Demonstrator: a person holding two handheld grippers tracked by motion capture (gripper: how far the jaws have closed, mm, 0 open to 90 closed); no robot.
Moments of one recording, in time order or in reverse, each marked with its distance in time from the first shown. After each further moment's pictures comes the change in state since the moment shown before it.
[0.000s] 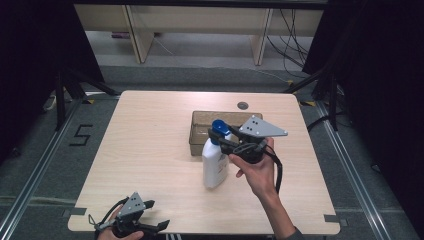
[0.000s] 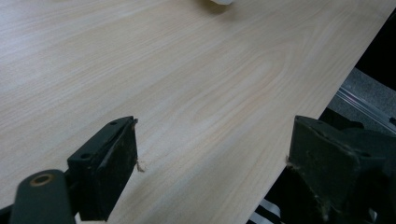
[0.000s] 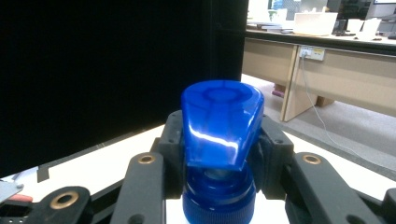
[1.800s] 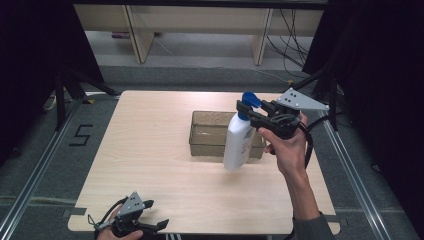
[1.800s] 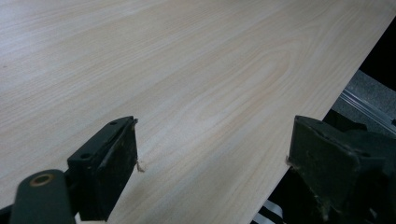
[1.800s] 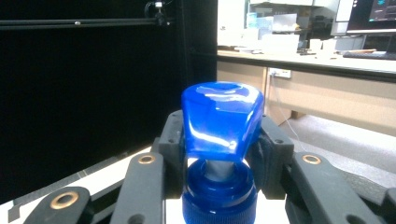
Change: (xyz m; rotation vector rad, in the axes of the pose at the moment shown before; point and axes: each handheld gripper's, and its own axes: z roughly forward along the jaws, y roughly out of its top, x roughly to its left) left arm 0.002 -0.001 0.000 0.005 0.009 -0.009; right arm -0.051 0.050 -0.043 -0.065 -0.085 0.045
